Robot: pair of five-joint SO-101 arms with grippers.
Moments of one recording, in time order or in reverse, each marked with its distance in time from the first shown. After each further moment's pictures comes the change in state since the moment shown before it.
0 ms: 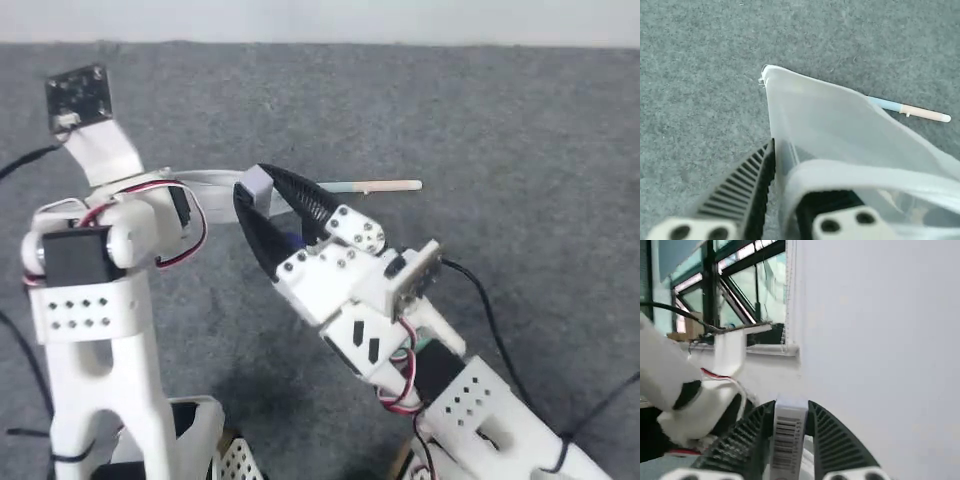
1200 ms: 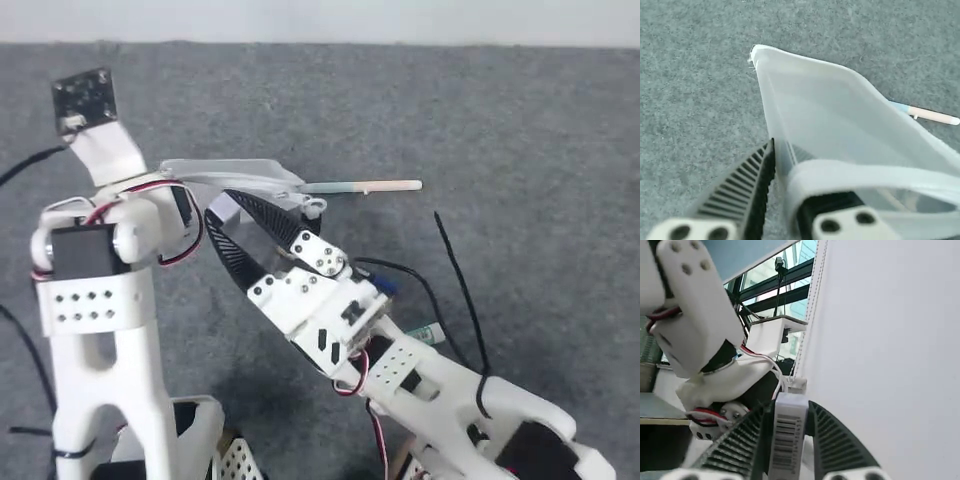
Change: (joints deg) left arm -0.2 0.1 4.0 -3.6 0.0; right arm -2.3 35.2 8.4 -56.5 10.7
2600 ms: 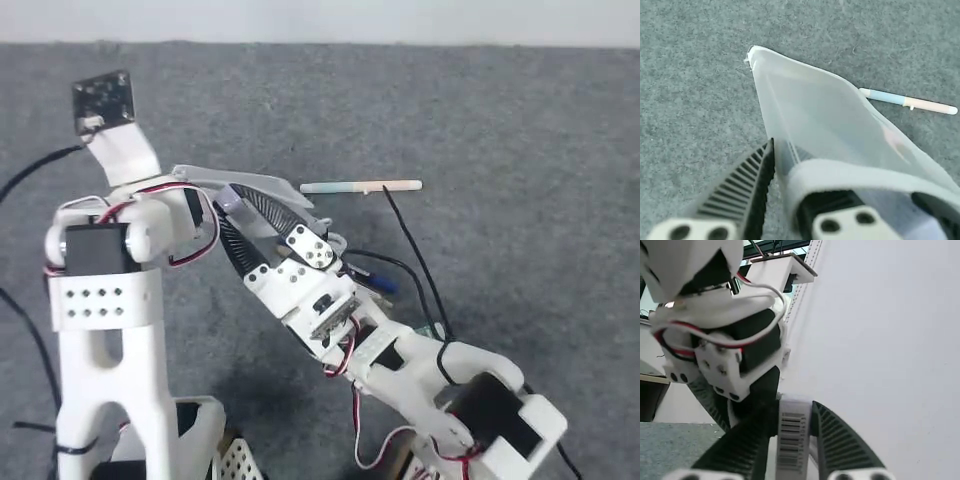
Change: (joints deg) left arm 2.1 0.0 2.0 -1.4 0.0; right arm 3.0 19.1 -5.4 -8.4 6.9
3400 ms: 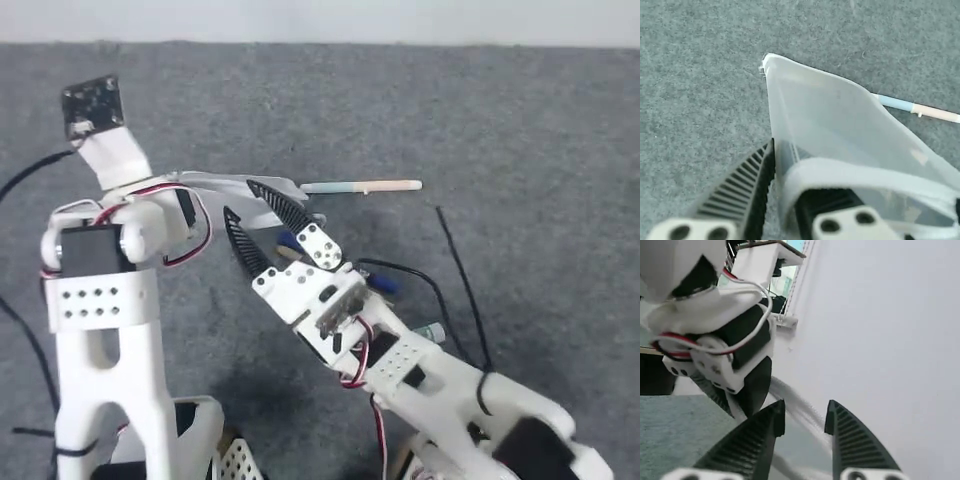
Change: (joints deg) left arm -2.4 0.0 2.8 -2.3 0.0; right arm 0.4 -19.3 5.9 22.6 -3.7
